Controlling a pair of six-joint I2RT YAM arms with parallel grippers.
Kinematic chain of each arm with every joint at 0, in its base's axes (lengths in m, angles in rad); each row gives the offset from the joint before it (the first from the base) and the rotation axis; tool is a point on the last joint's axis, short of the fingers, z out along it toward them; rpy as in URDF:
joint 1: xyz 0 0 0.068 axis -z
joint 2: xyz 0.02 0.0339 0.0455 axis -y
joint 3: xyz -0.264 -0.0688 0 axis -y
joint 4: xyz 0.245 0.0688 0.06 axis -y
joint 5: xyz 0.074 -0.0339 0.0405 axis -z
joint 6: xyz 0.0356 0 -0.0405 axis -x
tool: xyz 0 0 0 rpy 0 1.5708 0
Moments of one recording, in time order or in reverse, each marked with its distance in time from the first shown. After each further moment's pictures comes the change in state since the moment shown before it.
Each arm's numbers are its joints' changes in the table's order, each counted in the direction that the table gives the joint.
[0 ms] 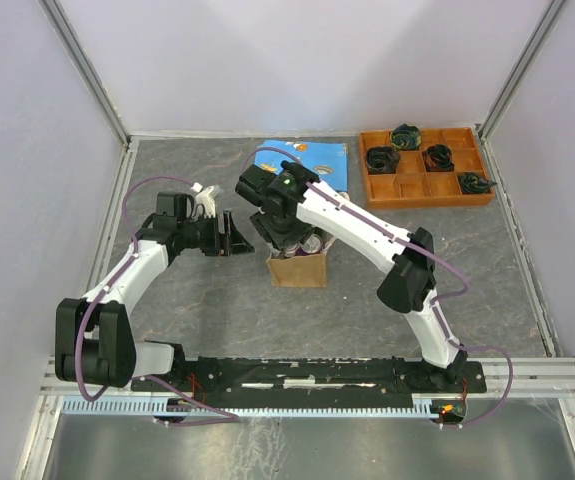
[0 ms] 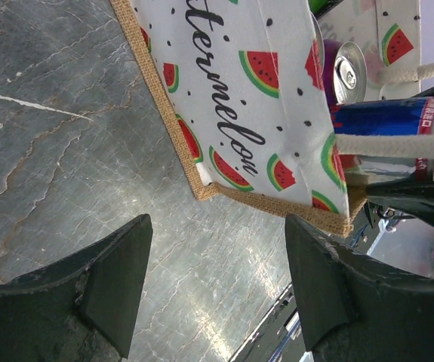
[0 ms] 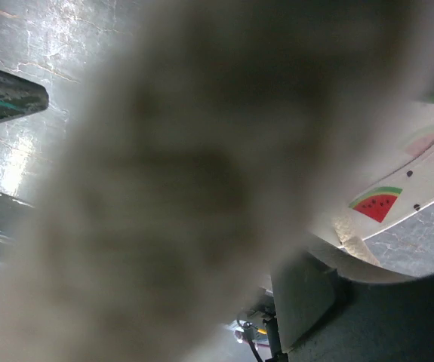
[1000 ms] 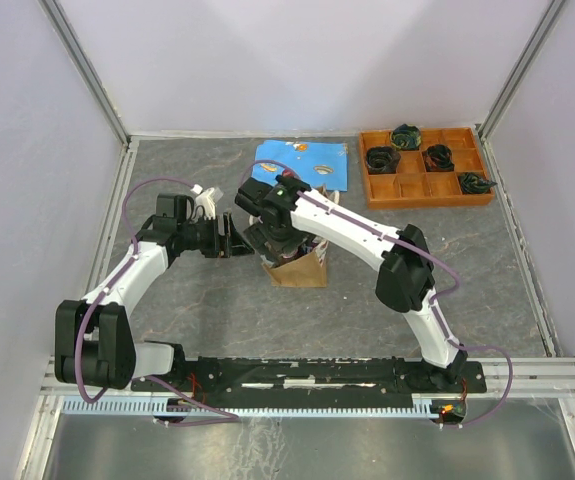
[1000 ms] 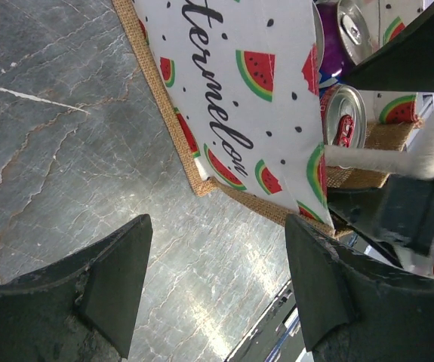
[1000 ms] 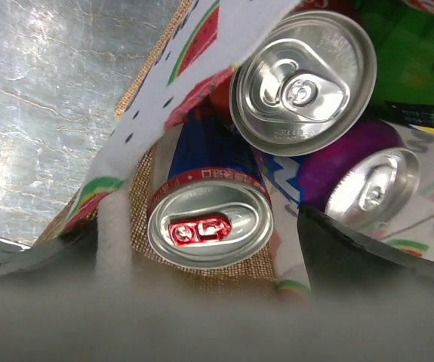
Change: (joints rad) left arm 0.000 0.010 -0.011 -0.006 0.003 -0.001; right arm -0.004 -0.016 -0.174 0.161 0.013 0.018
